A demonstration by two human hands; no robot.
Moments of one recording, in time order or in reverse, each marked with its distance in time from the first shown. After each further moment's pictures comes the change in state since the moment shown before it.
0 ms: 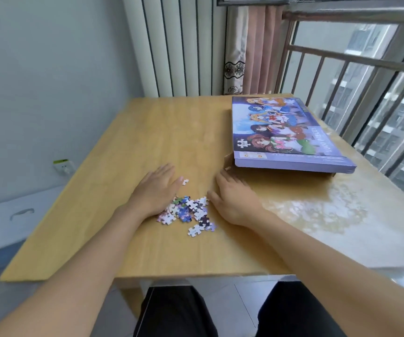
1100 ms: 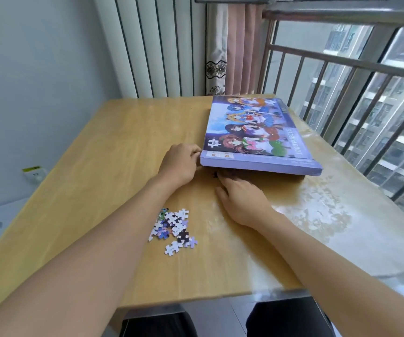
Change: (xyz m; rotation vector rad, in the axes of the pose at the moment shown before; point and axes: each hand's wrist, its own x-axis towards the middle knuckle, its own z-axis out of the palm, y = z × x) left_hand 0.085 0.103 -0.003 -0.257 0.254 0.161; right_hand 0.006 0.056 -0.018 -0.056 0.094 0.093
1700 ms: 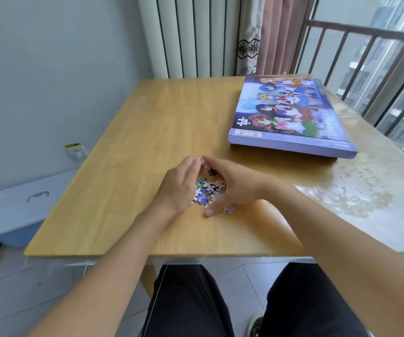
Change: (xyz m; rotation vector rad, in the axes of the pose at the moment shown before) left_hand -0.145 -0.035 -0.040 -0.466 0.039 -0.160; right_hand -0.013 -0.084 -0.017 0.302 -0.441 -0.297
